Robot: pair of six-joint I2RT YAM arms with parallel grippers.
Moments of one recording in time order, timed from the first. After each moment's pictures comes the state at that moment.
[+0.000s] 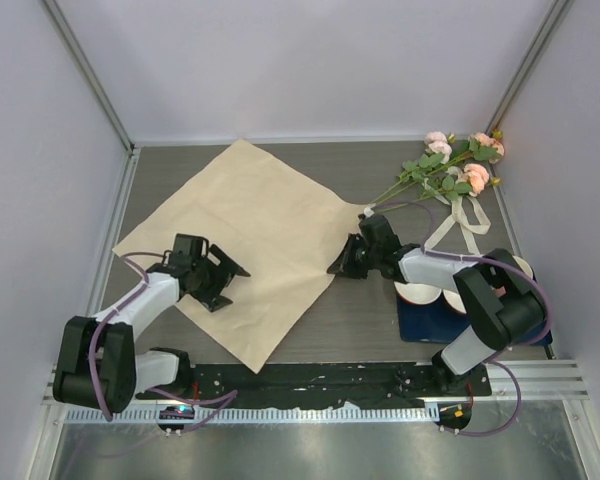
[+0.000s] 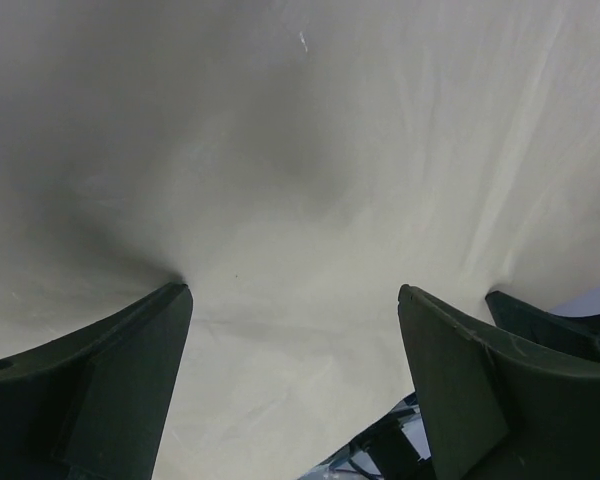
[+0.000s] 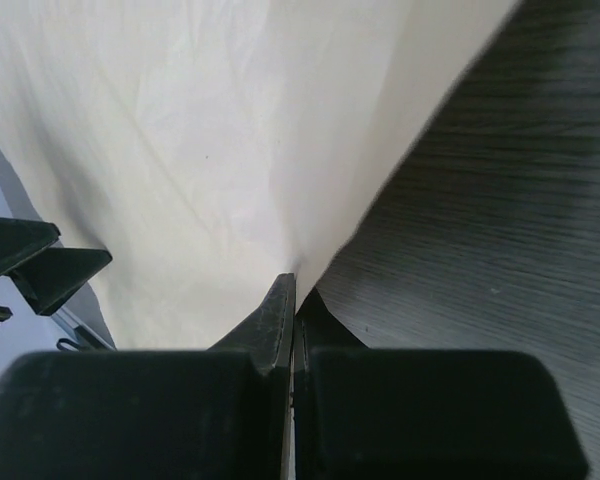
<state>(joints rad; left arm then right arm) -0.17 1.23 0.54 -0.39 0.24 -1.08 0.53 1.58 0.69 0.08 -0.28 0.87</state>
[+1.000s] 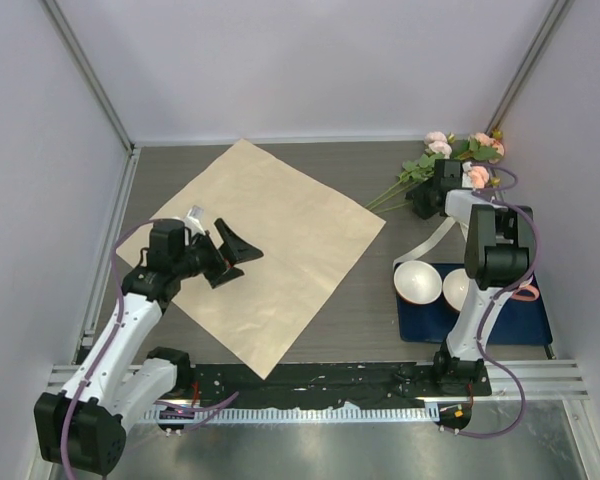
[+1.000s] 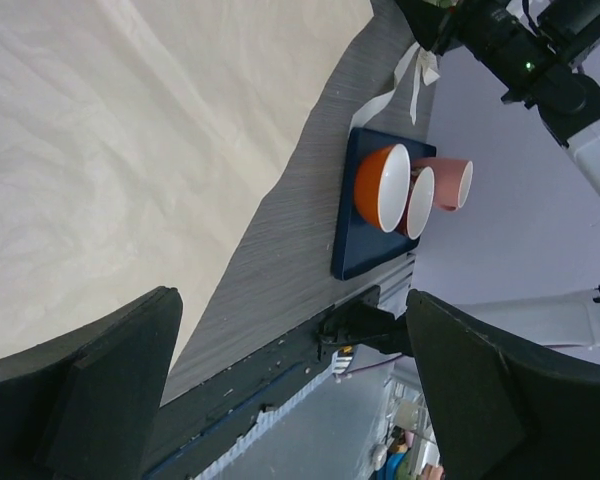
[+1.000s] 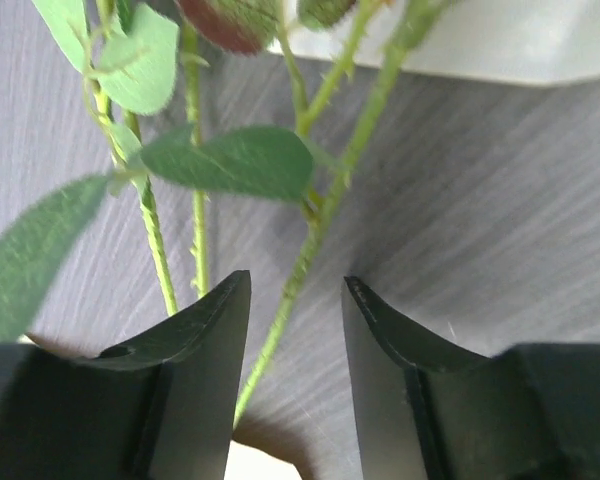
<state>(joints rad) -0.21 0.89 0.67 -0.40 0.55 -0.91 -0.06 1.96 1.22 -0.13 0.00 0.93</state>
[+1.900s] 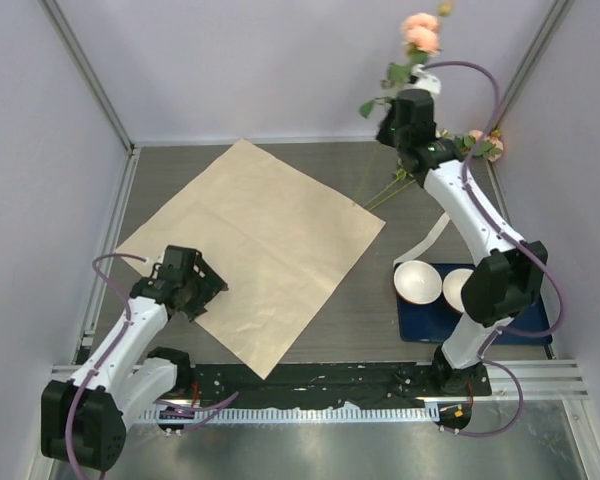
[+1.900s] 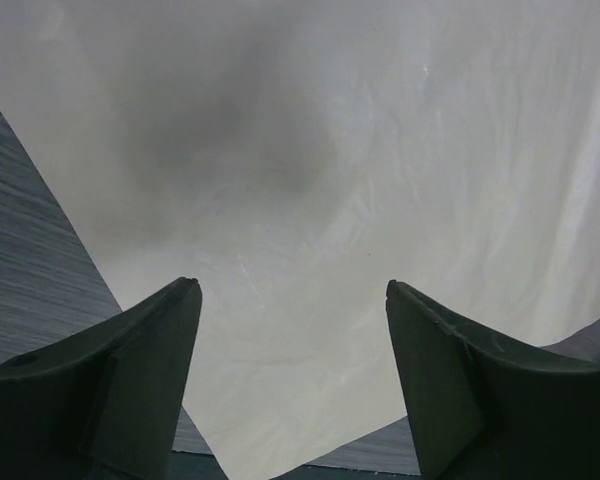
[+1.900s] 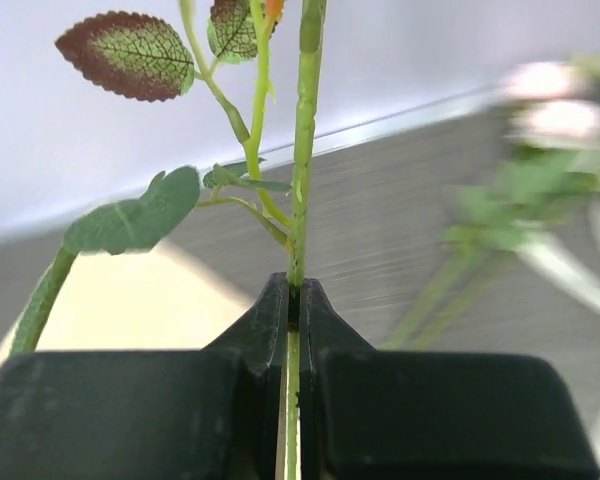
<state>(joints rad) -0.21 0.94 0.54 -0.67 -0.04 -0.97 0.23 1.69 1.61 -0.29 0.35 0.43</state>
